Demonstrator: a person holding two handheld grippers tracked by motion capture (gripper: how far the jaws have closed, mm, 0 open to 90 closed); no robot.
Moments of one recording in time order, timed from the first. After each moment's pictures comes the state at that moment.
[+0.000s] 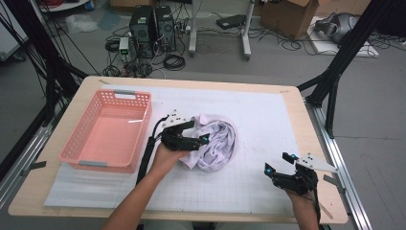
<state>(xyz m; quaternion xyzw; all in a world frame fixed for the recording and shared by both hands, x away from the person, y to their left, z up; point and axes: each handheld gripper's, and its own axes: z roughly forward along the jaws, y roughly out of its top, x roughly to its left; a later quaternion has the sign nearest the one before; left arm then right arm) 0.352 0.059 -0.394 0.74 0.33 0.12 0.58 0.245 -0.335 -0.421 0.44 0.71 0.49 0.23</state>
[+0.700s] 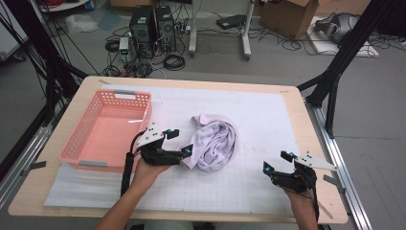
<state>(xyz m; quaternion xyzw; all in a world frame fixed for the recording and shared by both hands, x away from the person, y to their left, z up) 0.308 0.104 -0.402 0.72 0.30 0.14 0.61 0.248 -0.331 -0.418 0.44 0.71 0.50 0.23</state>
